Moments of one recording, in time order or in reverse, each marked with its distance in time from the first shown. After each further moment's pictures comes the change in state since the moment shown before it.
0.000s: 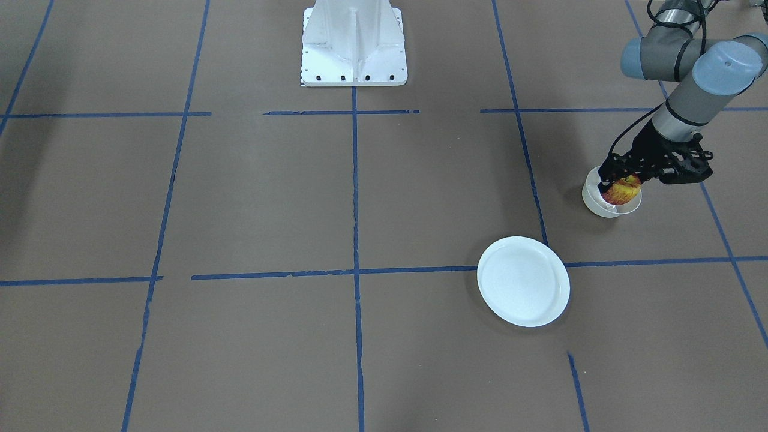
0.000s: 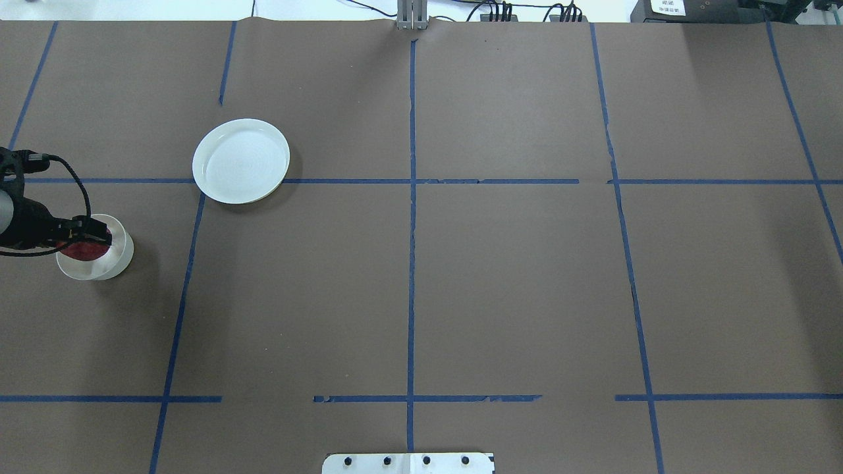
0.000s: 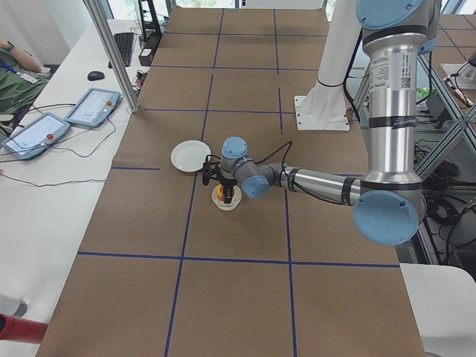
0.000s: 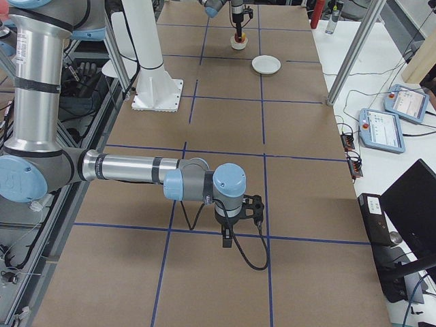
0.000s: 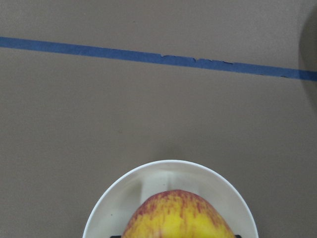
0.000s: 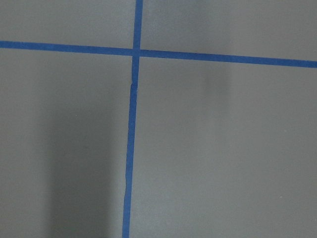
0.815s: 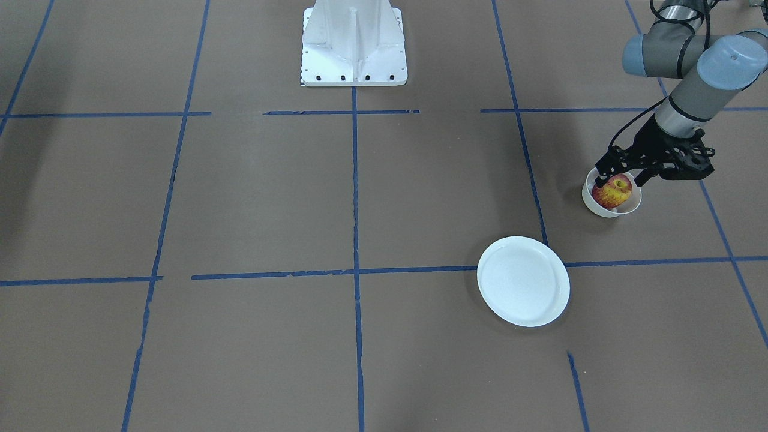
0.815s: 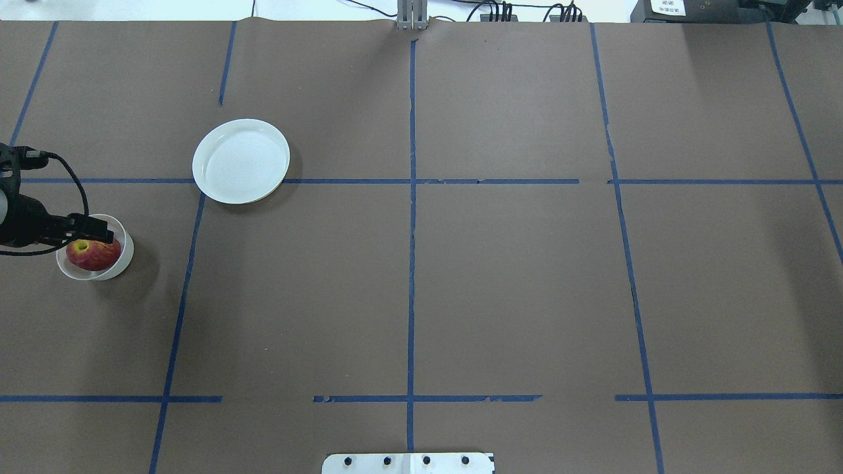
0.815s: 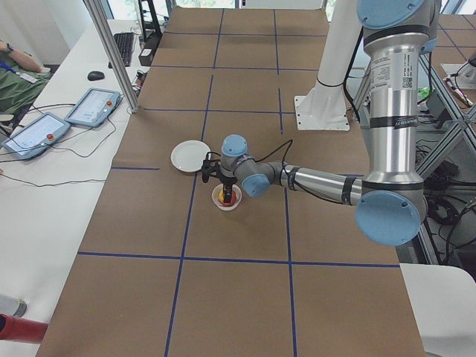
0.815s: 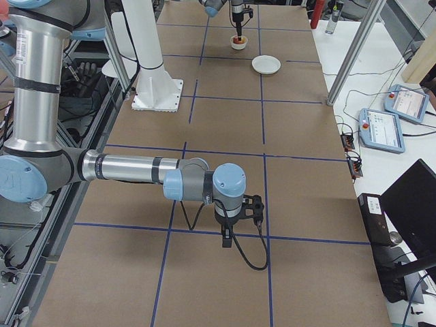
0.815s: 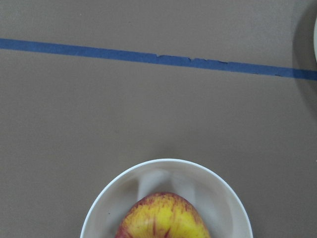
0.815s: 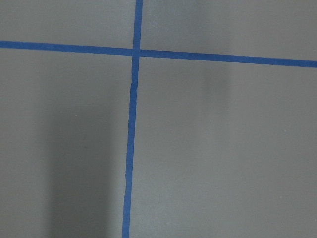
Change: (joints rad) left arm -0.023 0.015 -0.038 0.011 -0.038 0.094; right arm 0.000 0.000 0.000 0.000 0.000 0.000
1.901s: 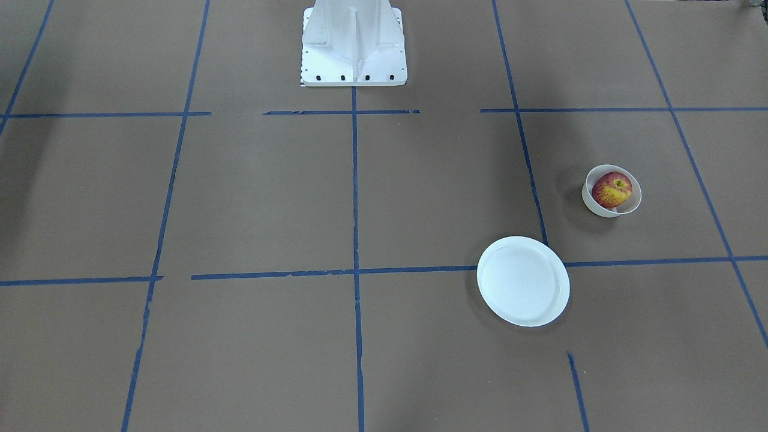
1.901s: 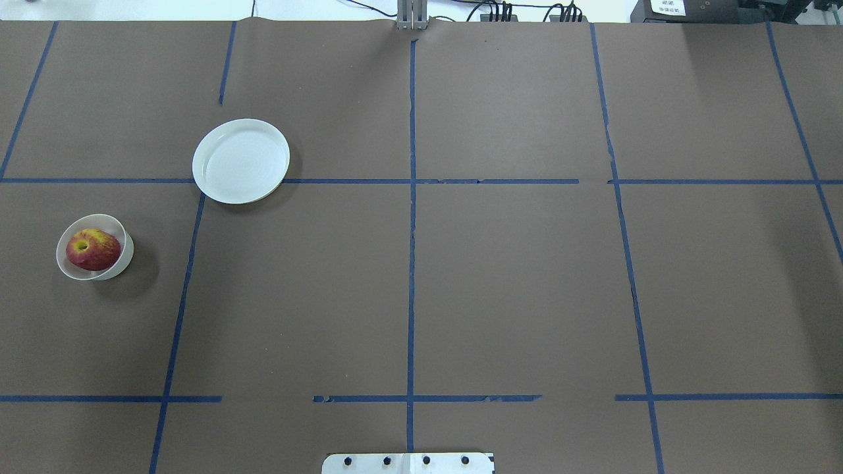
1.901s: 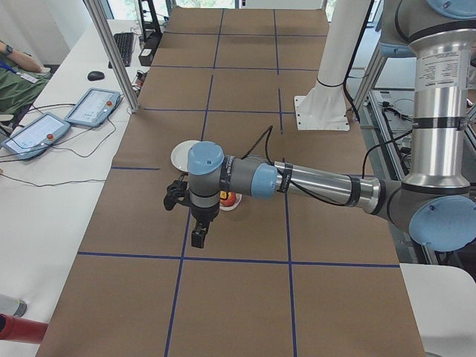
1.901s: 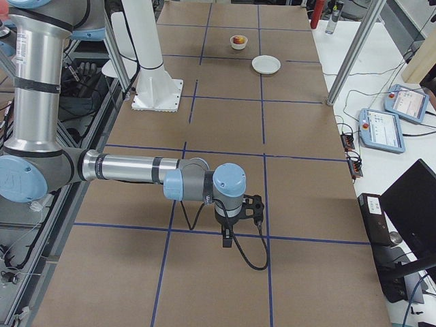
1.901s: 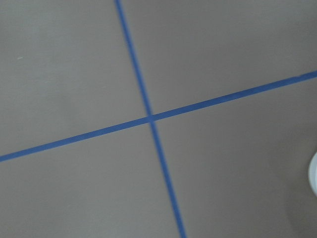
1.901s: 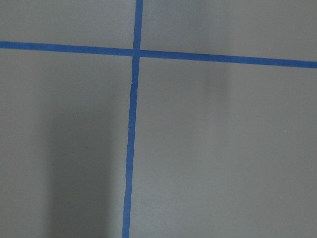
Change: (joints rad) left arm -0.683 -0.030 -0.050 0.735 -0.132 1.018; right arm 0.000 0.000 0.000 0.000 0.000 0.000
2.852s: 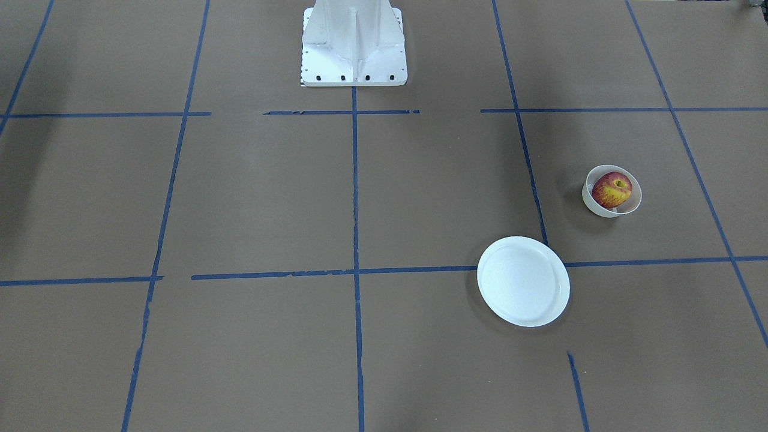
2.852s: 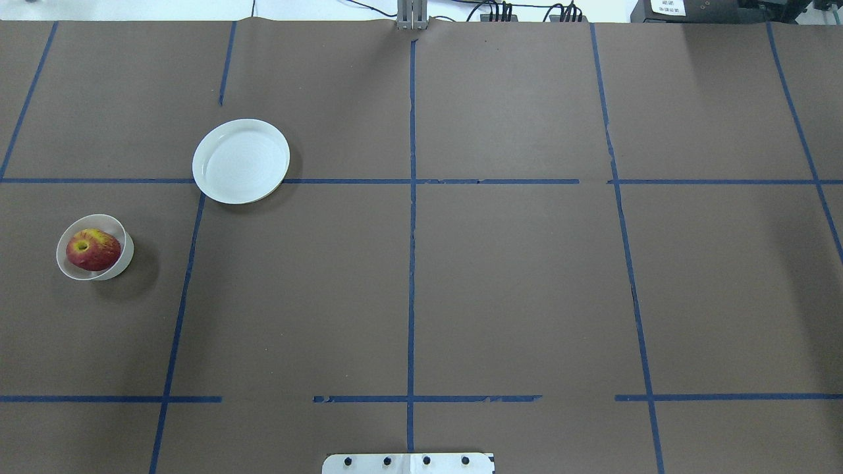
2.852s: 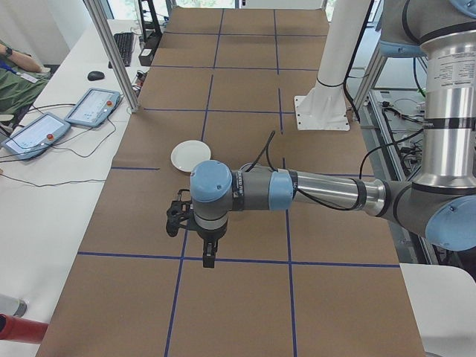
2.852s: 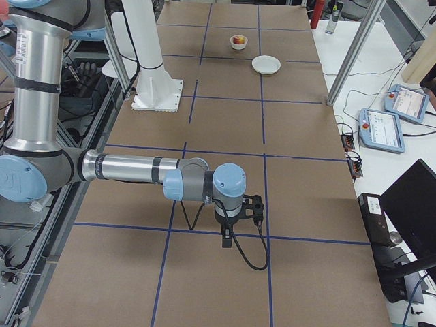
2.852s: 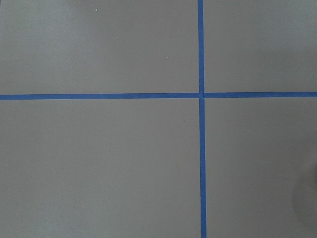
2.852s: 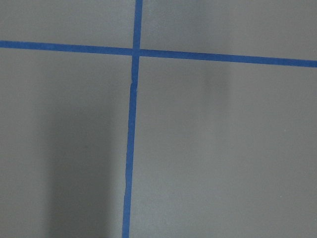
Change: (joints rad) left arm -0.098 0.009 0.031 0.064 -0.081 0.023; right arm 0.000 0.000 0.000 -0.001 0.000 0.000
